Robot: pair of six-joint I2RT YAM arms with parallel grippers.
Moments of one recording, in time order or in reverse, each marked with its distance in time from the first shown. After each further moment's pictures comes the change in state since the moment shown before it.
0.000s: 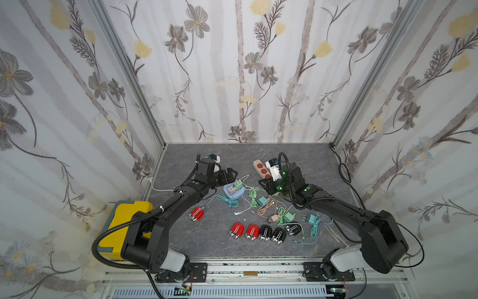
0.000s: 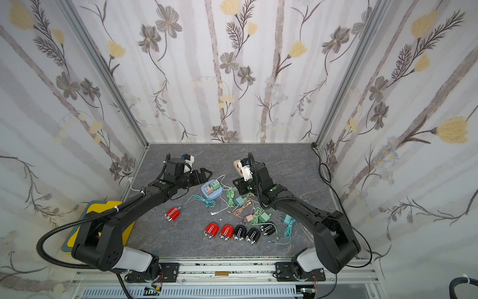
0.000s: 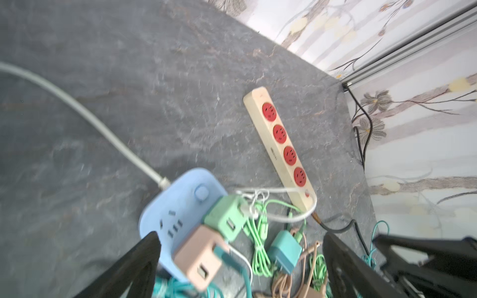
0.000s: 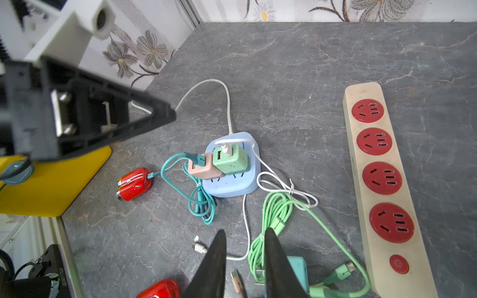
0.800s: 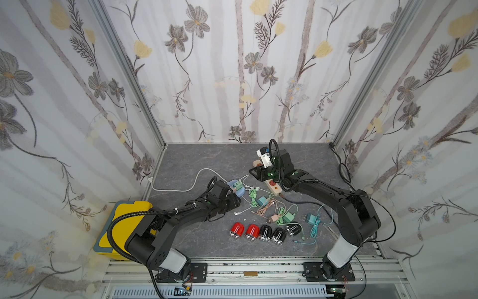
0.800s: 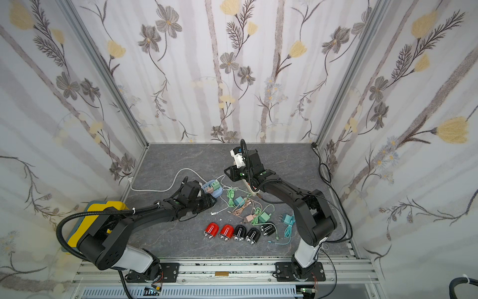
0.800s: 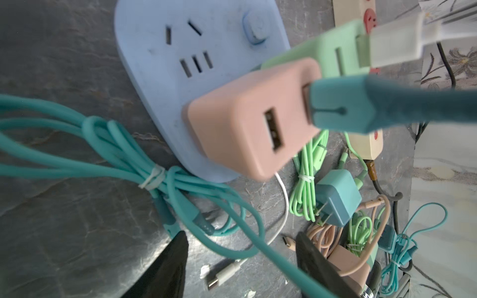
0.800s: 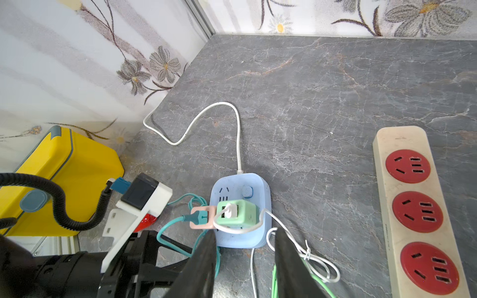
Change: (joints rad) left arm -0.169 0.096 -0.231 0.132 -0.083 -0.256; right arm -0.036 0.258 0.259 0.019 -0.111 0.047
